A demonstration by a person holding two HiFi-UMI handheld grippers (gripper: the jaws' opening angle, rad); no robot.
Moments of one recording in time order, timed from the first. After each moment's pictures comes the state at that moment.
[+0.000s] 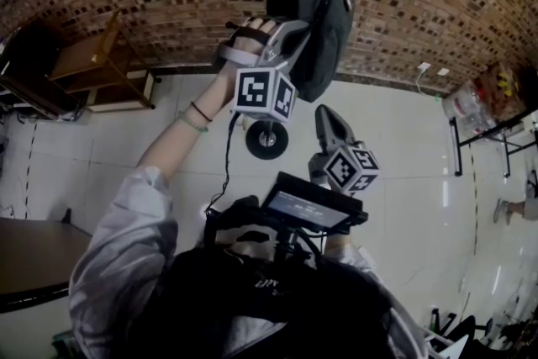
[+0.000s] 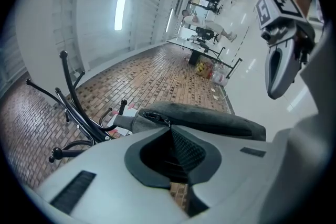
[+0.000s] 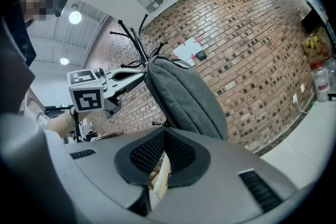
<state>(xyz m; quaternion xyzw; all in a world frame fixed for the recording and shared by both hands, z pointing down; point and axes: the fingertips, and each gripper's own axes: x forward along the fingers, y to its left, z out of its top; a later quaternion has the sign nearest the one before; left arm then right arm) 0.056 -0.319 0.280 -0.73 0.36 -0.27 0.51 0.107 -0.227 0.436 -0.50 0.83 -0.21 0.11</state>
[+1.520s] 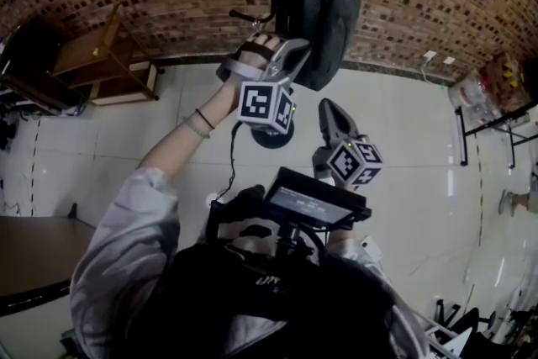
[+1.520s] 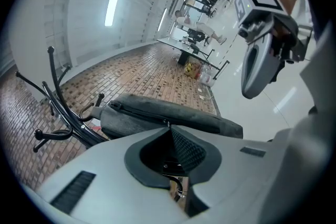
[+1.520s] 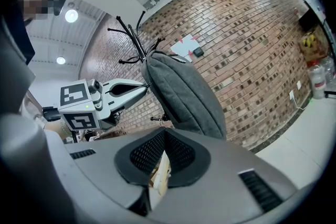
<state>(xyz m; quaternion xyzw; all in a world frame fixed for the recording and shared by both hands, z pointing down) 0.054 -0.300 0.352 -0.75 0.31 -0.30 0.50 0.100 -0.222 0.453 -0.51 0.82 -0.22 0.11</state>
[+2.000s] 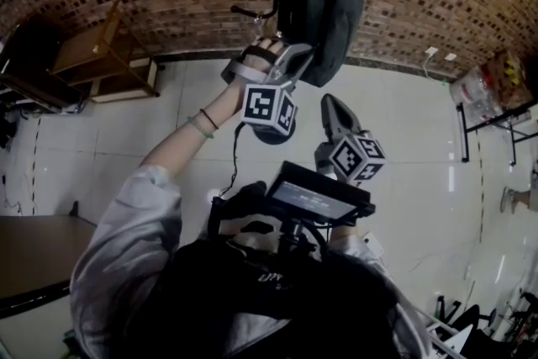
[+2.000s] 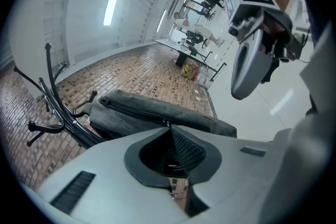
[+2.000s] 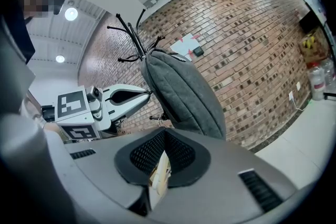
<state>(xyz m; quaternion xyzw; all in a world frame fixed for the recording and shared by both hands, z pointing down) 0.056 -0.299 0.377 -0.76 0.30 -0.30 0.49 0.098 -0.227 0.453 -0.52 0.82 -0.22 0.10</state>
